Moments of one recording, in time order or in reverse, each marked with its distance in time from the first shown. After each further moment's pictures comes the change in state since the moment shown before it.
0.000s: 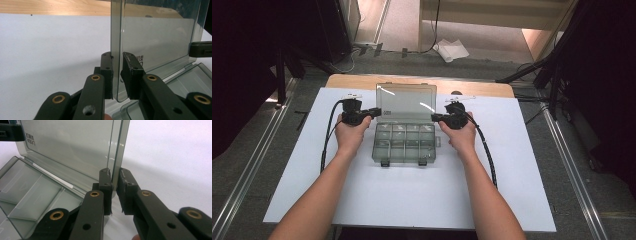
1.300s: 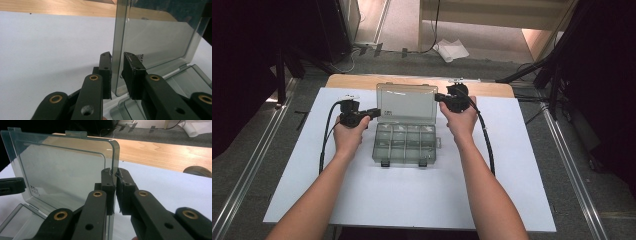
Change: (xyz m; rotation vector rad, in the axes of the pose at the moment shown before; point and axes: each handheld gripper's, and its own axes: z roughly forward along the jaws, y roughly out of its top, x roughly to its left) left arm 0.002 -0.002 -0.010 -0.022 -0.066 -0.020; right arm 0.017 0.049 -0.027 -0.153 -0.118 0.043
